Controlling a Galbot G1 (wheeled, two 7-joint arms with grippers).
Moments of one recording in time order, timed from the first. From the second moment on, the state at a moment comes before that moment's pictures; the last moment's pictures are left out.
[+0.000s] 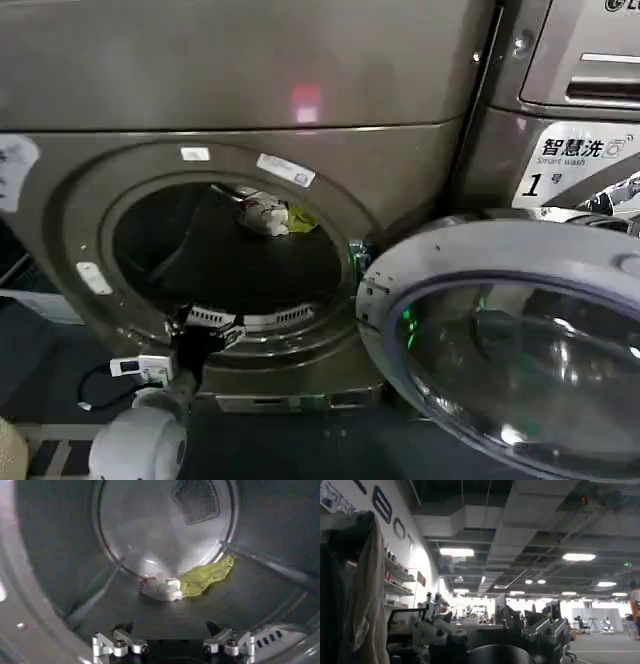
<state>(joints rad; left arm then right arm) 1.34 -1.48 -0.54 -2.27 0.00 0.74 0.03 -1.78 1.07 2.56 1.45 0.55 -0.19 -0.04</state>
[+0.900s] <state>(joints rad) 1.32 -1.48 -0.54 -2.26 0.00 0.74 0.02 -1.78 1.07 2.55 1.44 0.54 -0.16 -0.05</state>
